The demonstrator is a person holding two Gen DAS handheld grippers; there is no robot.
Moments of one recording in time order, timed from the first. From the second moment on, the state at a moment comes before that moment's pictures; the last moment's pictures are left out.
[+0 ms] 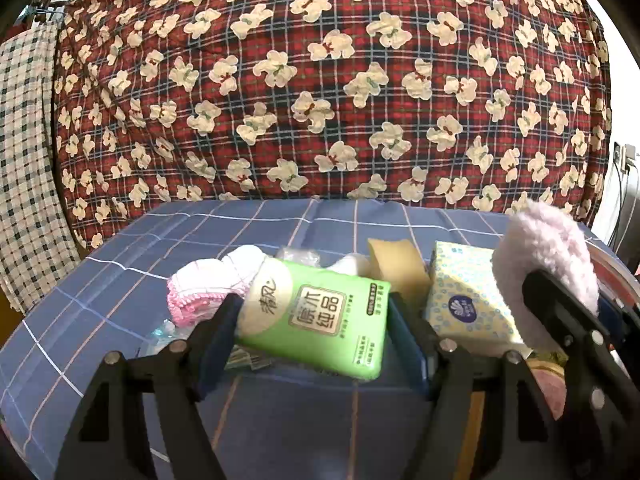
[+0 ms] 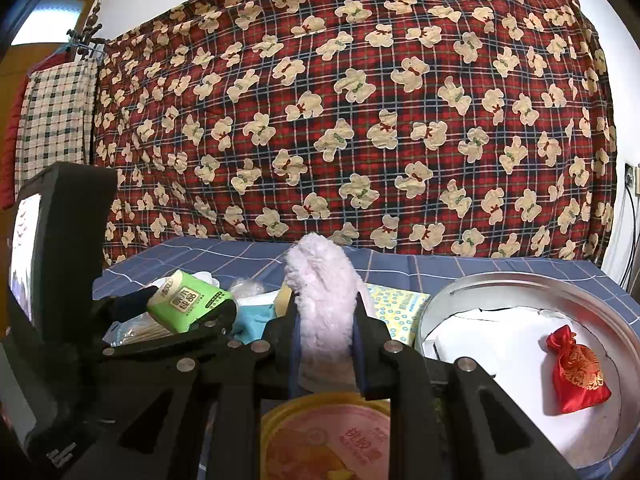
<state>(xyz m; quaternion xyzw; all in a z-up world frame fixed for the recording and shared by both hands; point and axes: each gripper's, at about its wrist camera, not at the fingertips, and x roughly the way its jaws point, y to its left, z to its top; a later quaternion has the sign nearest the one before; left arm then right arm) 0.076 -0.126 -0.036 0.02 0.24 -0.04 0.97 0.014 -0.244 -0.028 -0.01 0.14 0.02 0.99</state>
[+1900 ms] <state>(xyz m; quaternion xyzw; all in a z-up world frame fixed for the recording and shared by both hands) 0.092 -0.232 0.018 0.09 0.28 -0.17 0.94 0.021 -0.356 0.026 0.02 0.14 -0.02 0.99</state>
